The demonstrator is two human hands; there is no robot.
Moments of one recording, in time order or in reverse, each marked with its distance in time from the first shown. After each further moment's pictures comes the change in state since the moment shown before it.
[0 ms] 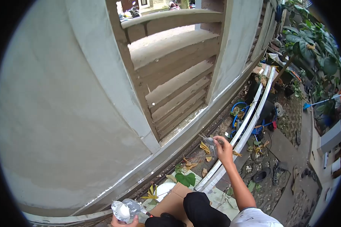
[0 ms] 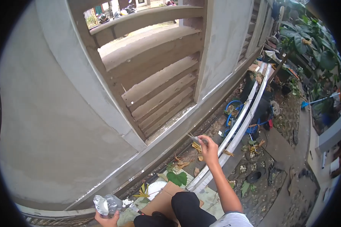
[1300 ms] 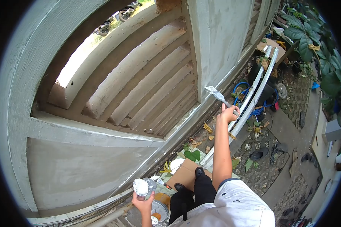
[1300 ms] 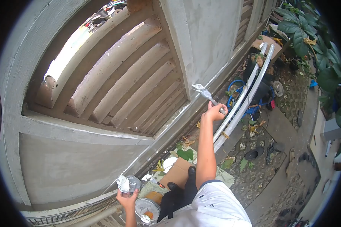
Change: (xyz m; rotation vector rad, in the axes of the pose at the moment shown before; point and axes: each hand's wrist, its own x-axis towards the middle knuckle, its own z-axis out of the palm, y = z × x) left_hand 0.001 0.289 0.016 -0.160 -0.167 -0.068; right_hand 0.203 -0.122 -0.082 1.100 1.246 0.630
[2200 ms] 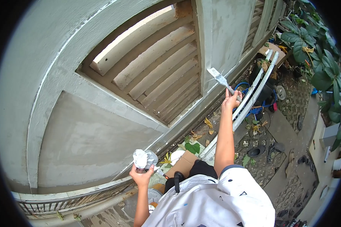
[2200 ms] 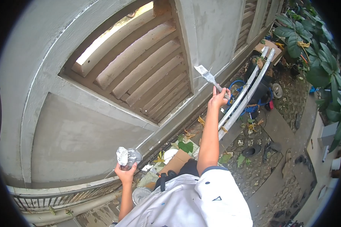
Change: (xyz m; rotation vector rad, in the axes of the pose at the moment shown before) left_hand 0.015 0.043 -0.006 -0.061 -0.039 0.105; right_hand 0.007 -0.031 0.000 0.244 -0.423 0.022
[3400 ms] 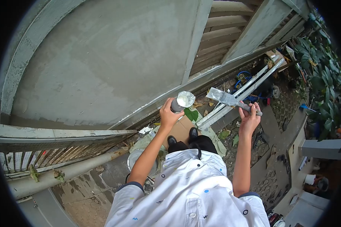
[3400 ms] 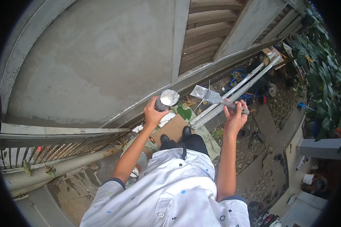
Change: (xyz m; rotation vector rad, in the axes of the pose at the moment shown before) left_hand 0.004 -0.113 -0.048 0.148 -0.084 0.435; right_hand -0.335 -0.199 -0.102 -0.577 -0.491 0.106
